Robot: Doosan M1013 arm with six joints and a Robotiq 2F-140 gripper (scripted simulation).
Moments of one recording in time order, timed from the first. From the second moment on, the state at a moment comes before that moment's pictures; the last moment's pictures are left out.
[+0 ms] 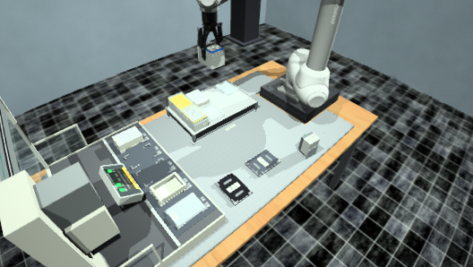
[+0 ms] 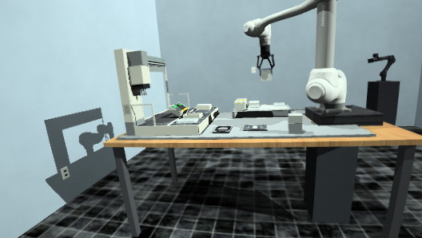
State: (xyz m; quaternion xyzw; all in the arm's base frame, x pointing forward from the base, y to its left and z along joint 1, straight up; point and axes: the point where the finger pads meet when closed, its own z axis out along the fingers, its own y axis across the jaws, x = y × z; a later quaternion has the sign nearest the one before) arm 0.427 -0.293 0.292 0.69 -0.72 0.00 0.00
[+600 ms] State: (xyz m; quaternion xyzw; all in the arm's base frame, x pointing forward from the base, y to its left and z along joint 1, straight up) arm 0.427 -0.261 0.294 0.69 -0.72 0.00 0.00
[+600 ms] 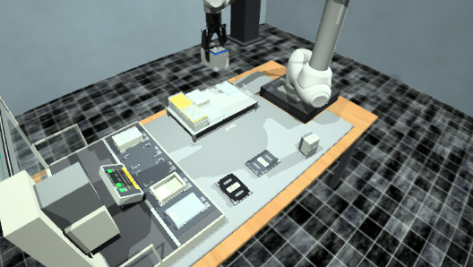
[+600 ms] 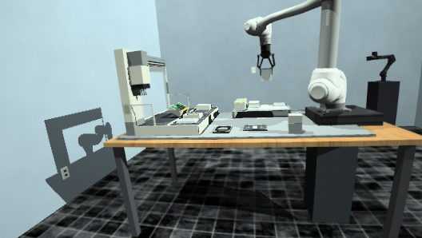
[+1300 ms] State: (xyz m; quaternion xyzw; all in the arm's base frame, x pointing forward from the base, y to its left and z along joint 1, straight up) arm 0.428 -0.173 0.294 0.69 -0.72 0.00 0.00
